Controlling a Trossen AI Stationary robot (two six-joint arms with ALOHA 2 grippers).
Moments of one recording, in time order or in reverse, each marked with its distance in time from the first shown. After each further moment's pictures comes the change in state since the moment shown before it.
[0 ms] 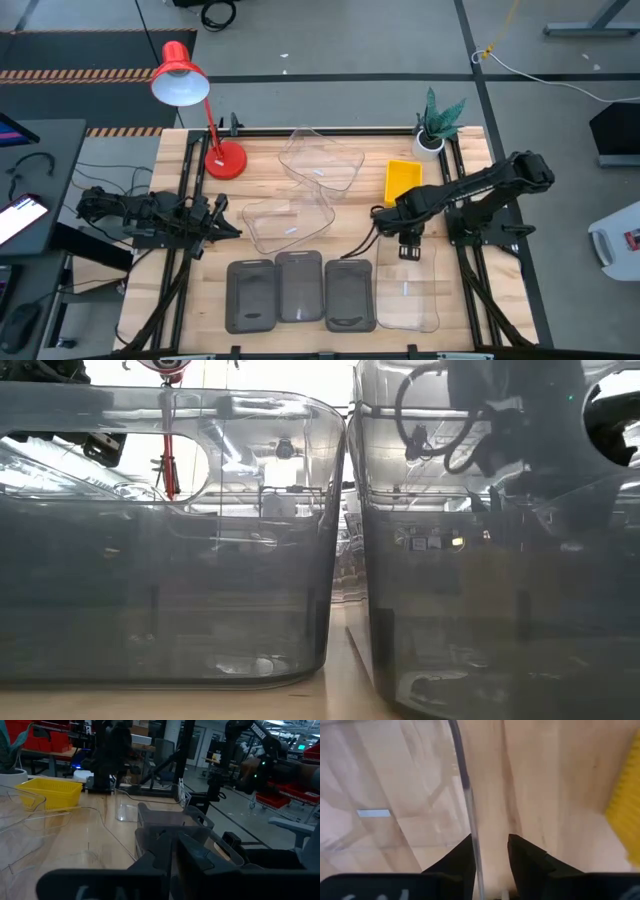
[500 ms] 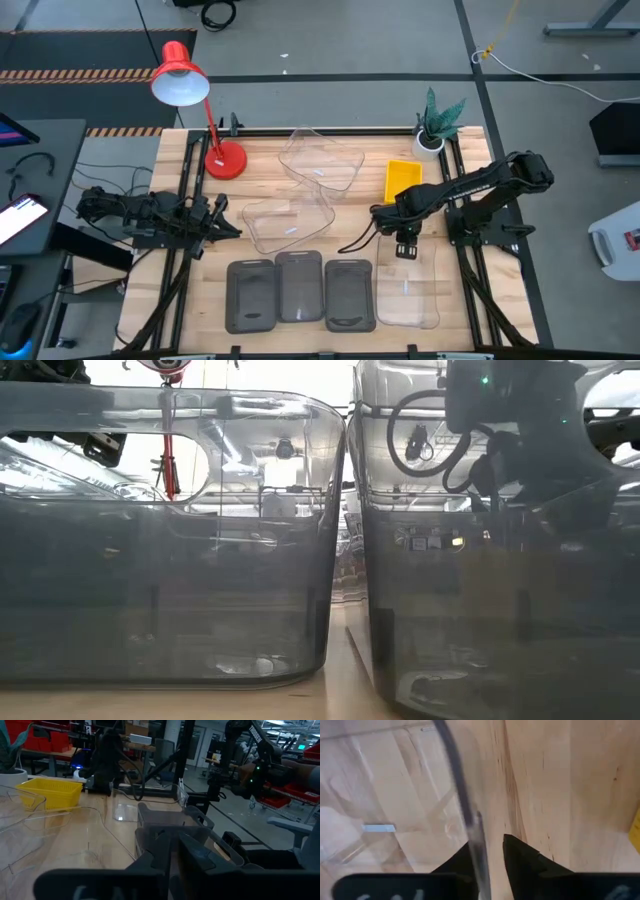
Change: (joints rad) left arm 0.000 0.000 0.000 0.000 0.000 0.000; right arm -0.054 0.000 -0.088 0.130 -0.039 -0.032
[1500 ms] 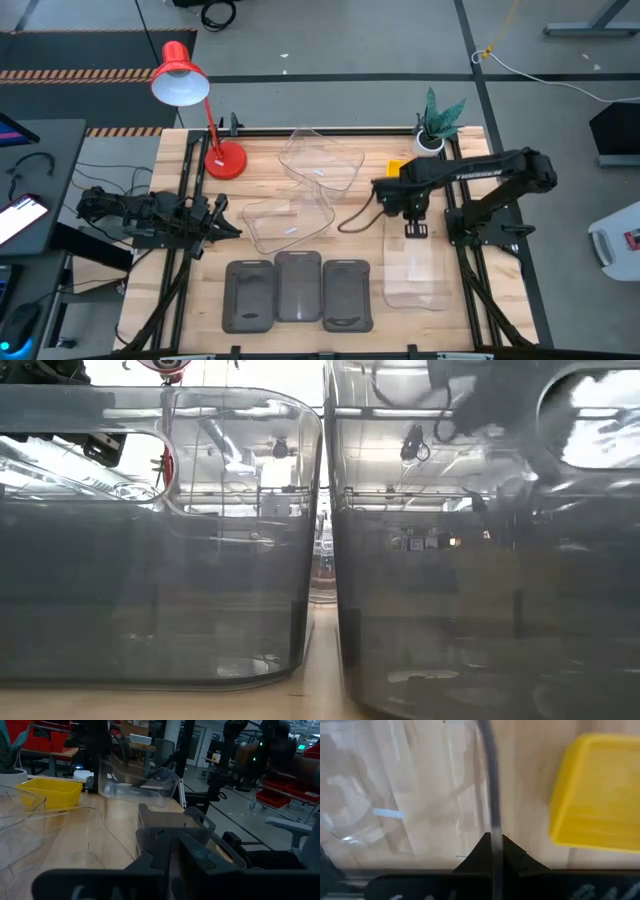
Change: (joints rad) left arm 0.000 0.000 0.000 0.000 0.000 0.000; right arm -0.137 -0.043 0.311 -0.407 0.037 -0.269
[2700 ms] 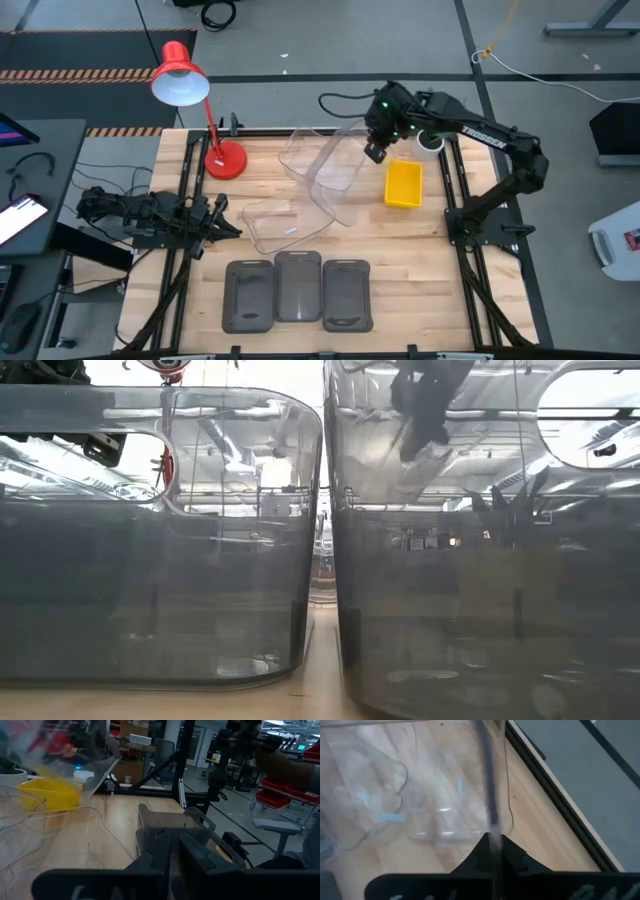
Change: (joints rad) left arm 0.000 0.000 0.000 0.001 0.000 0.000; right arm -0.491 0.064 0.346 0.408 0.072 -0.034
